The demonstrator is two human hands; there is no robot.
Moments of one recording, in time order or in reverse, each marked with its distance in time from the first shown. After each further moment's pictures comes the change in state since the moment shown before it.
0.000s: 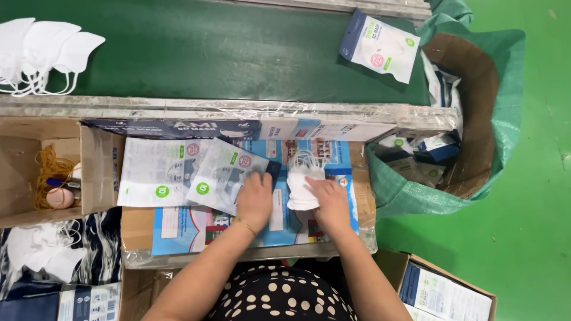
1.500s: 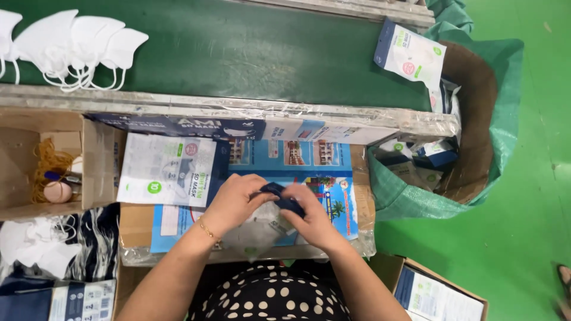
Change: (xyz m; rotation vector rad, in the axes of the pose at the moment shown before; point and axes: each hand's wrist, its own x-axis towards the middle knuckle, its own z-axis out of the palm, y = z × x) left_hand 0.008 -0.011 -0.152 -0.747 -0.164 0.159; right_hand 0.011 -0.068 -0.013 0.587 -0.336 0.108
